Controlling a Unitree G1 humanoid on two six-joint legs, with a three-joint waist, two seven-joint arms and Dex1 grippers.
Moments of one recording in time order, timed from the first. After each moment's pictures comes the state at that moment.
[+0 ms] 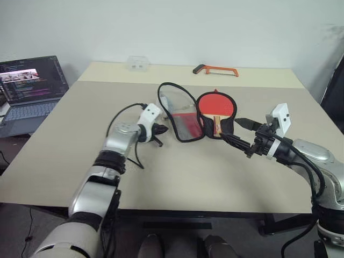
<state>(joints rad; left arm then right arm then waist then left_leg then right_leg) -1.02 0.33 -0.15 0.90 -0.03 0.26 -0.73 -0.41 -0.57 -0.18 -0.42 0.63 0.82 0.63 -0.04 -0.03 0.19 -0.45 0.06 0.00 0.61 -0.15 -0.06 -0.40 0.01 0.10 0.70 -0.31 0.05</state>
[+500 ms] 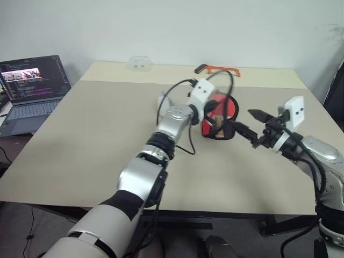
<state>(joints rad) -1.29 -0.06 -0.12 1.20 0.03 0.02 -0.51 -0.42 -0.57 -0.30 -0.45 0.66 0.82 0.44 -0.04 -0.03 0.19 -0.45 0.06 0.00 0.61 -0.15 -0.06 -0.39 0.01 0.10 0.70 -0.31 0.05</state>
